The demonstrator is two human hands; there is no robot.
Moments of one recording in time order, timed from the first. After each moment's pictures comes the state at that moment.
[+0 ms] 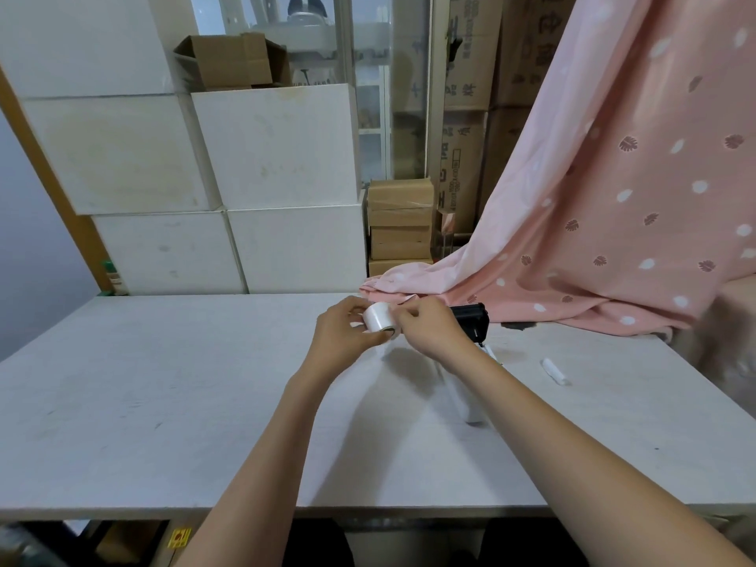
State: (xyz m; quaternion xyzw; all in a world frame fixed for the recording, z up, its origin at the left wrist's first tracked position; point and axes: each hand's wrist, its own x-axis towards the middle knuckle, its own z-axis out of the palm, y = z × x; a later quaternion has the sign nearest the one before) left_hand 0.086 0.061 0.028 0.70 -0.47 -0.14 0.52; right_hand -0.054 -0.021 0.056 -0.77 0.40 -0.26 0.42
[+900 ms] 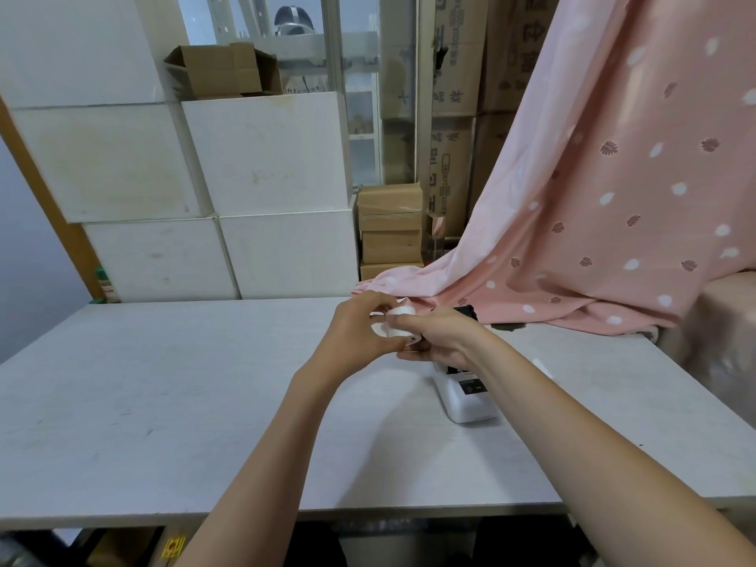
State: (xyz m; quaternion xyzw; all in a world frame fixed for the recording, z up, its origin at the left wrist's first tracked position) left_hand 0.053 0.060 0.053 0.65 -0.61 -0.05 0.46; right_hand -0.077 -0.040 0.059 -0.60 0.38 -0.20 0.67
